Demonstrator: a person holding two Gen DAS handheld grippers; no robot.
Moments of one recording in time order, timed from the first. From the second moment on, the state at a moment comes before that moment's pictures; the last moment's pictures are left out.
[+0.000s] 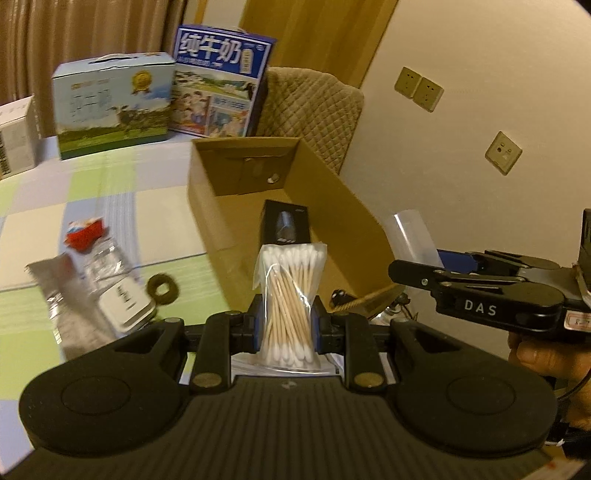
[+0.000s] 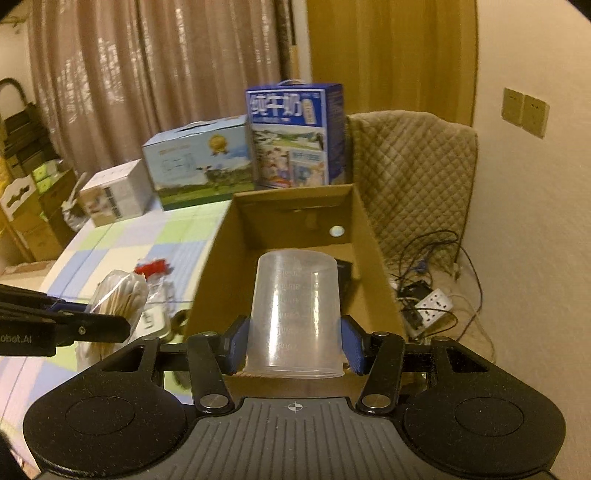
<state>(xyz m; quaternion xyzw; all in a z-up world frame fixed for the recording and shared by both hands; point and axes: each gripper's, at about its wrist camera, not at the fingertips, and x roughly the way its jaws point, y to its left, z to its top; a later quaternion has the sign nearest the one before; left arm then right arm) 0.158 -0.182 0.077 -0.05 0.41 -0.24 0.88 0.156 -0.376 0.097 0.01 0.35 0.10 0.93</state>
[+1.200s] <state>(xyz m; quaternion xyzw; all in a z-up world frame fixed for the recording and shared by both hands) 0.201 -0.205 0.056 -0.07 0.41 -0.20 0.89 0.202 -0.398 0.077 0.04 0.36 0.09 0.93</state>
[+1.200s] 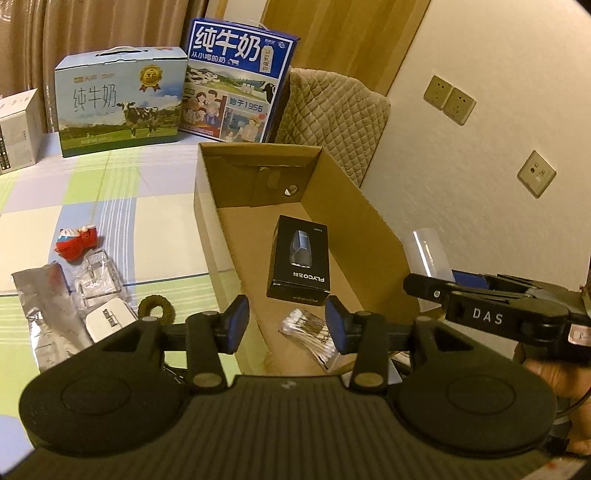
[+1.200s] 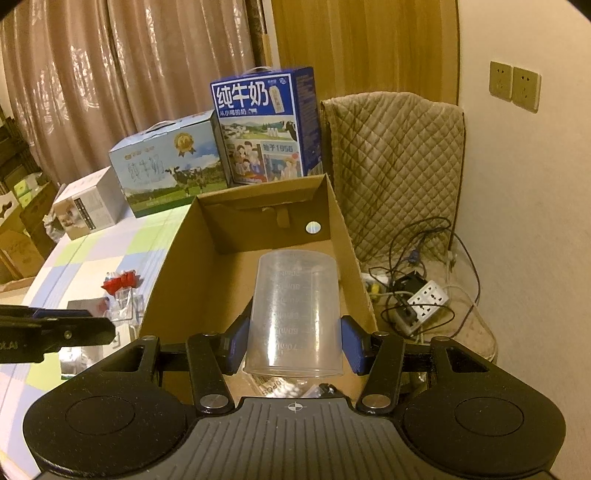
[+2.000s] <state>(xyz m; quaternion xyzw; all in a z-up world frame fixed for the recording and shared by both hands) 0.149 -0.119 0.046 -0.10 0.41 -0.14 0.90 0.133 -0.358 0.090 0.09 0.33 0.12 0.93</state>
